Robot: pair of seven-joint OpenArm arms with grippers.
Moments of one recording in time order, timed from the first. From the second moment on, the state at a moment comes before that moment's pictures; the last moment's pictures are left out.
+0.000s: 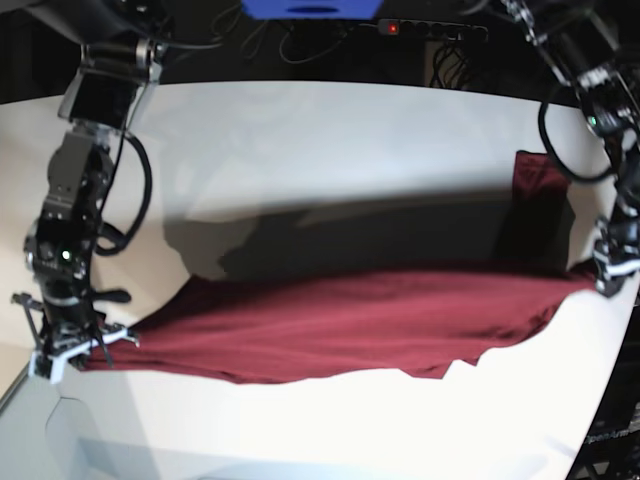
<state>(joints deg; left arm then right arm) 0.8 -15.4 -36.9 92.0 -49.2 -0.4 39.4 12.9 6.5 17.4 97.9 0.2 0.4 -40.8</state>
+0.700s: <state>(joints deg) 17.8 -12.9 -41.1 104.4 -51.6 -0.8 39.6 -2.9 5.9 23.2 100.8 0.4 6.5 -40.0</state>
